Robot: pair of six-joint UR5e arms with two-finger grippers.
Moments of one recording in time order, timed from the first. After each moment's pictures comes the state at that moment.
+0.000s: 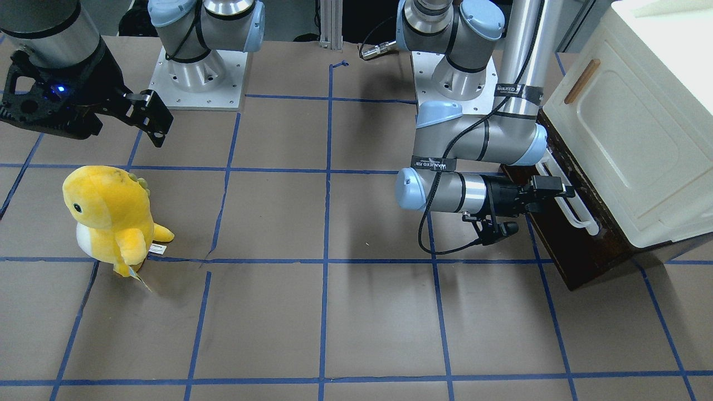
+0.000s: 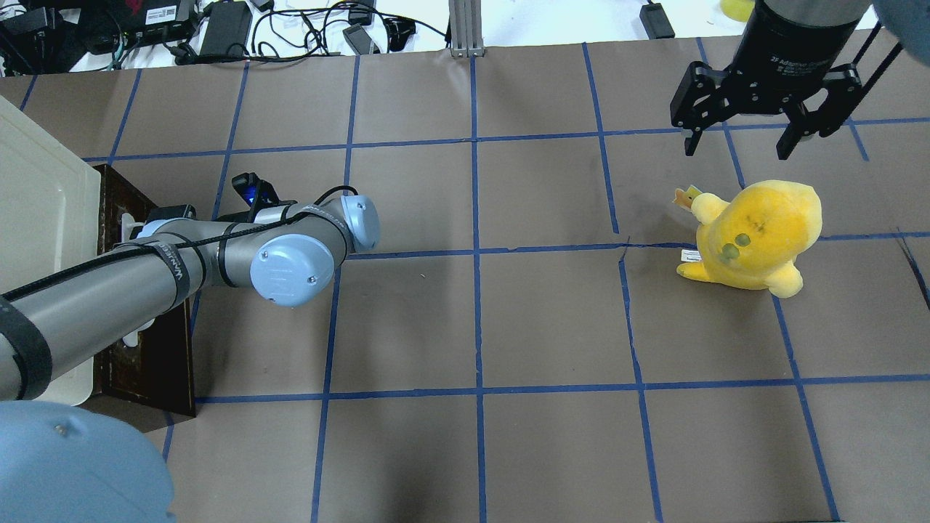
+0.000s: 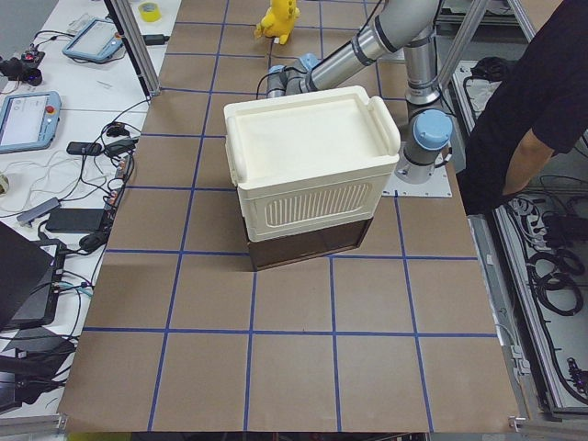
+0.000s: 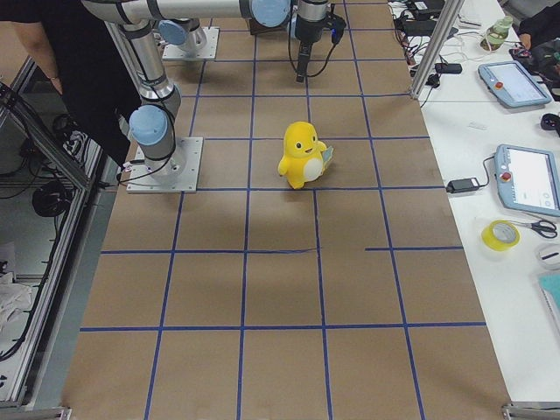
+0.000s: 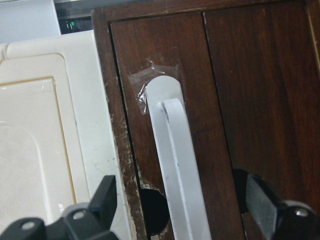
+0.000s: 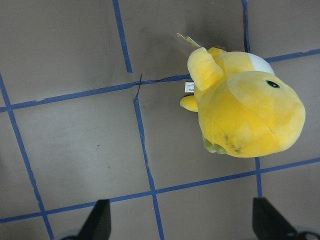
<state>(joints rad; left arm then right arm) -1.67 -1.99 -1.98 -1.46 2.95 -0.59 1.51 -1.53 1.48 -1.44 -1.63 0.11</state>
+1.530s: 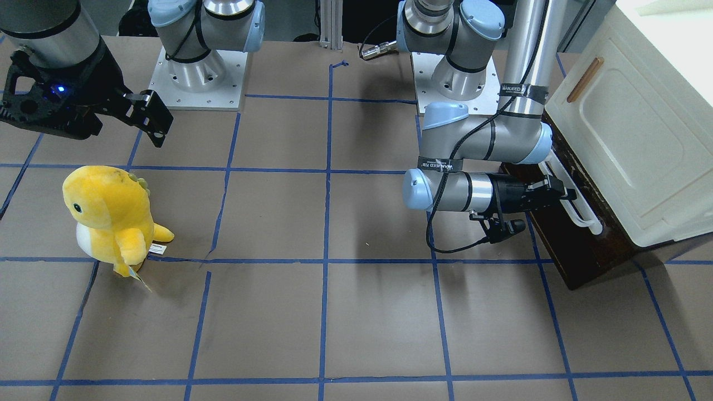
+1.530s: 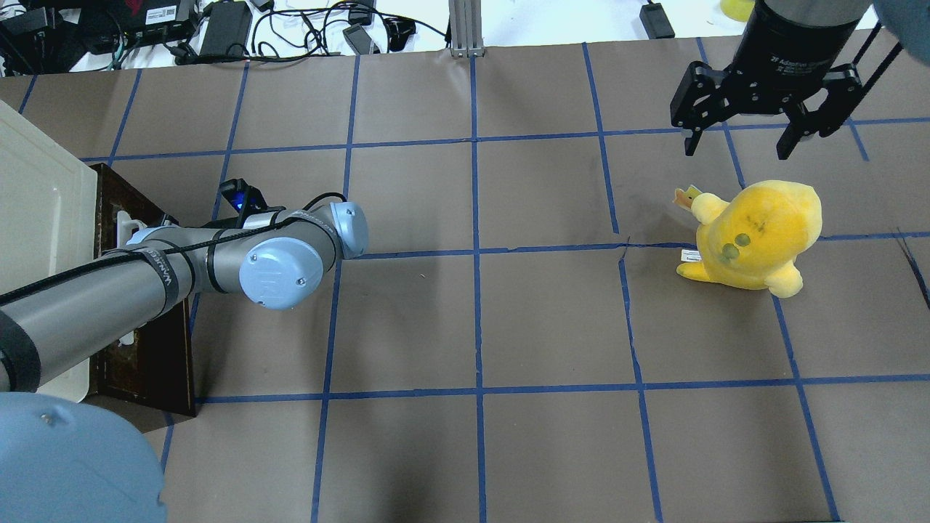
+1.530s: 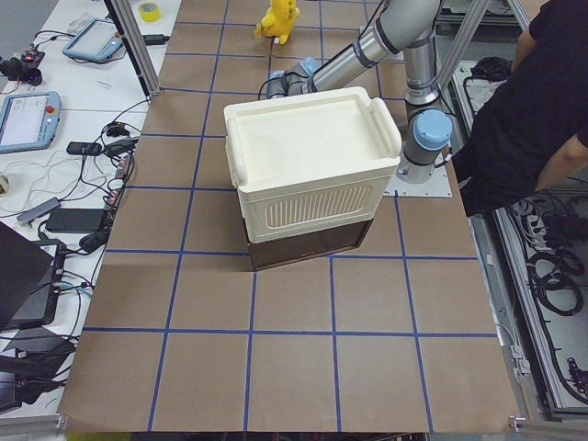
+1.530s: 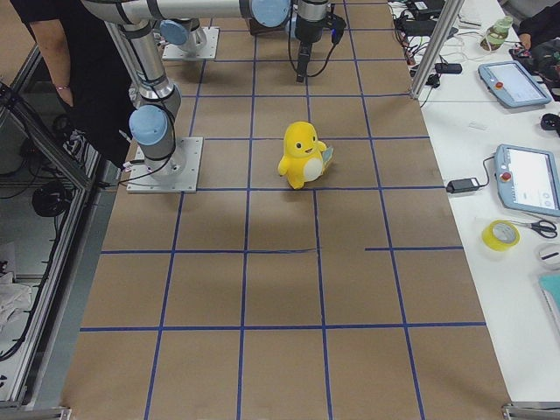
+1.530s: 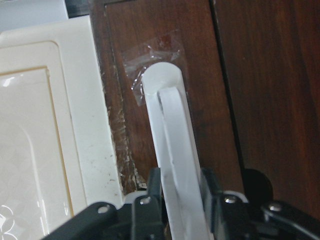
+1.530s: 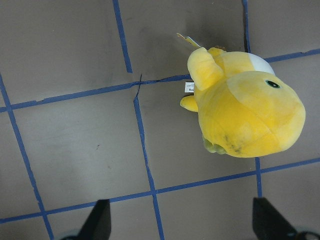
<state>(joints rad) -1.65 -1.98 -2.00 -1.47 2.98 -0.62 1.51 -1.53 1.48 -1.44 -1.63 0.11</state>
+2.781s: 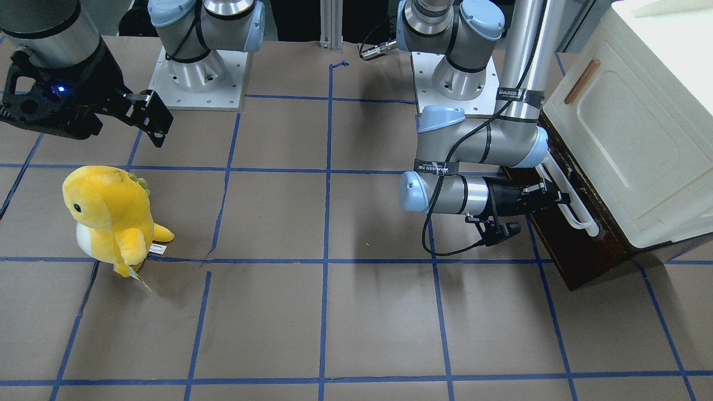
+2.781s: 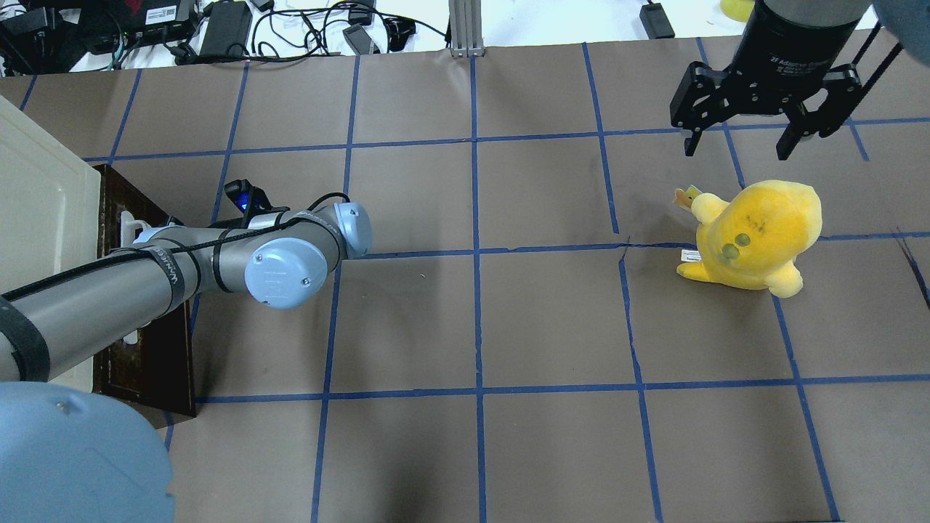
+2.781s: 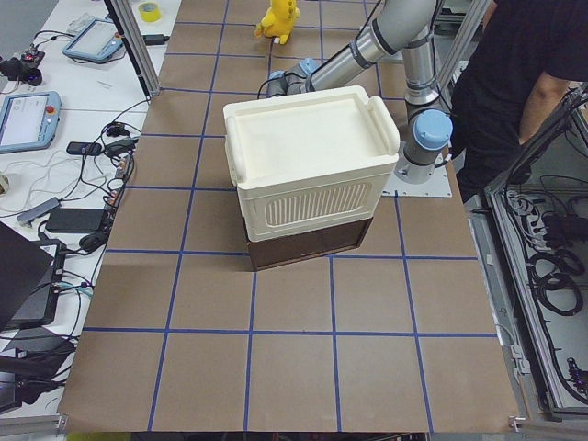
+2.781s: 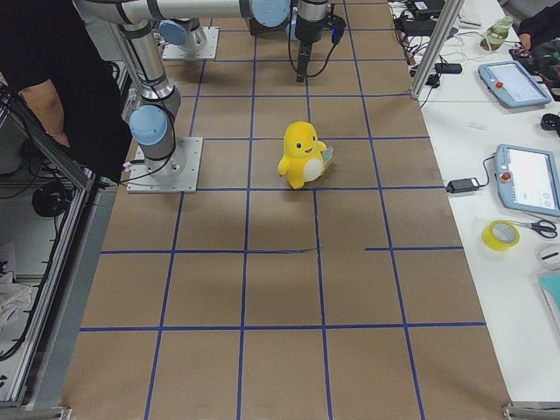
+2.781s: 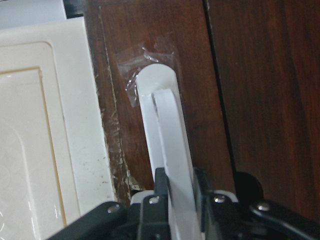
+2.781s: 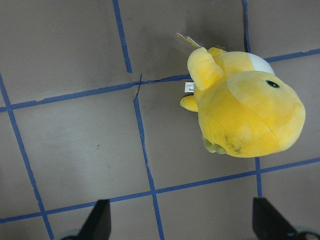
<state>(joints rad) -1.67 -2.00 -2.00 -1.46 2.98 -0.63 1.51 -1.53 1.48 -1.44 -1.63 0.11</state>
